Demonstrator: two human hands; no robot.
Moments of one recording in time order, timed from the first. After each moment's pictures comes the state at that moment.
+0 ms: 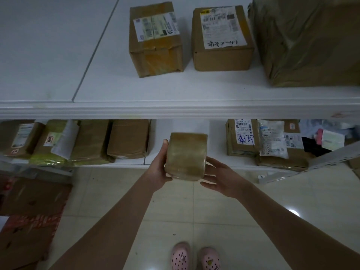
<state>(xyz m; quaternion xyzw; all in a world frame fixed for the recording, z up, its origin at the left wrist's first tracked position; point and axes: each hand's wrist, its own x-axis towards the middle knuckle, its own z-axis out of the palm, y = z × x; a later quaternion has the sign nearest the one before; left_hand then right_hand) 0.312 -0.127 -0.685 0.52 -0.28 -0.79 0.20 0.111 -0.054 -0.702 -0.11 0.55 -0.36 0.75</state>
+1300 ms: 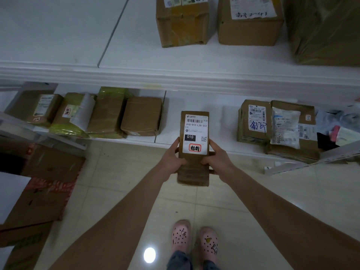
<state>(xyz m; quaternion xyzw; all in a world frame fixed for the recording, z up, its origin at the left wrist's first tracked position) 0.318 -0.076 -0.679 0.63 -0.44 -0.63 0.13 0.163 -0.046 -0.688 -0.25 0.67 -0.30 0.63</state>
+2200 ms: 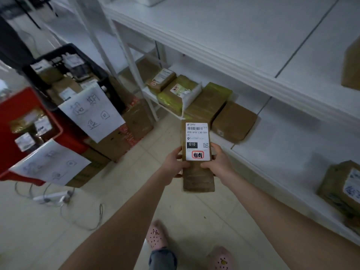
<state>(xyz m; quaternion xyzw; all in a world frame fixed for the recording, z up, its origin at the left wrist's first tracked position) 0.567 0.020 -0.629 0.73 -0.21 -0.57 0.31 0.420 -0.040 -0.648 -0.52 0.61 -0.11 0.58</state>
